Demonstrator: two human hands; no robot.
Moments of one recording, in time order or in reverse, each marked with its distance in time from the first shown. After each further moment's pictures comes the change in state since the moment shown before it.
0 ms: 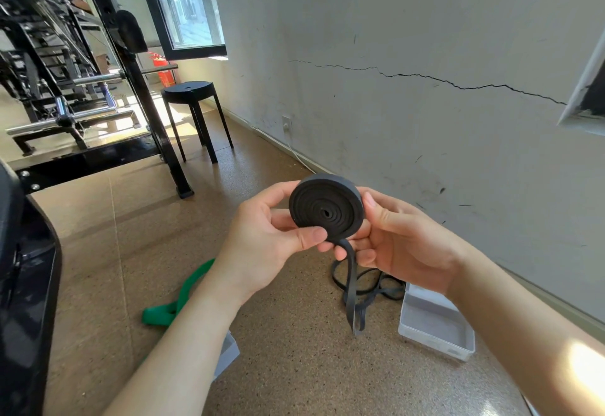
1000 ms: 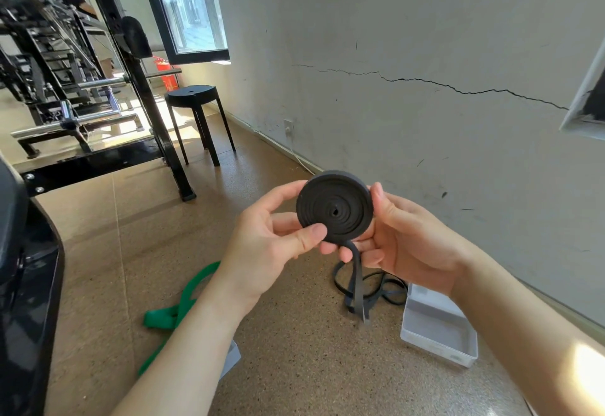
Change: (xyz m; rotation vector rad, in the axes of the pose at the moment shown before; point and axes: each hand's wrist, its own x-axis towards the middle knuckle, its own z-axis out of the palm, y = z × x) left_hand -0.004 0.004 0.002 -0.034 0.025 -0.027; right_hand 0.001 -0.006 -0.001 0.007 -0.039 -0.013
